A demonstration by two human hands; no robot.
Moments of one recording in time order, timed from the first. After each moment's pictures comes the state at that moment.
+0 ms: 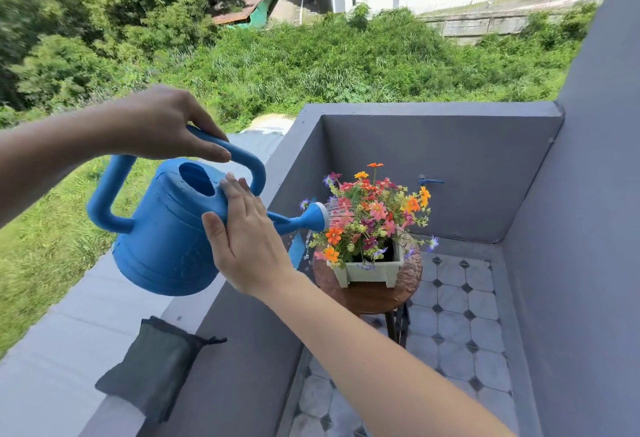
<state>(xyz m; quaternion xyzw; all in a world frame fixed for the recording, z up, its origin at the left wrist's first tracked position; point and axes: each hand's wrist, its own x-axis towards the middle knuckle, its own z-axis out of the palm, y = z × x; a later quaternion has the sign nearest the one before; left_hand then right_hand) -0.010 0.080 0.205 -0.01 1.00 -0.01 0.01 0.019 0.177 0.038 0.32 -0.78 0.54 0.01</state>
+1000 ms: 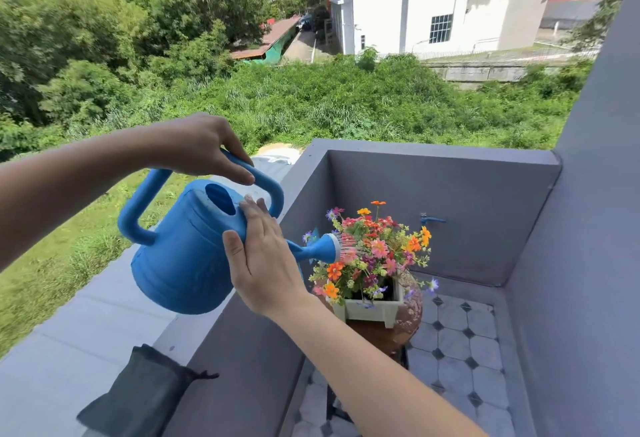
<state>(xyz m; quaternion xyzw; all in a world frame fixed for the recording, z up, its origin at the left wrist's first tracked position) -0.031 0.084 0.206 0.02 1.00 0.00 0.02 0.007 0.192 0.039 0.32 -0.79 0.52 0.02</state>
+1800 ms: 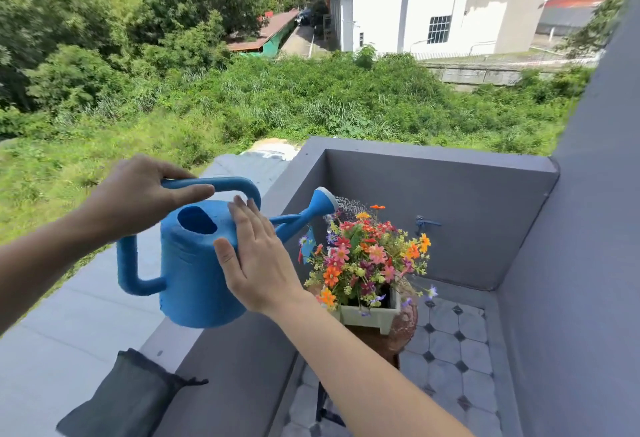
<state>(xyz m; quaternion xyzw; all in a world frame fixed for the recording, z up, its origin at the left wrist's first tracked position) 0.014 0.037 0.146 -0.09 0.96 0.21 -0.16 -0.015 0.181 0.021 0.36 -0.81 0.46 0.03</state>
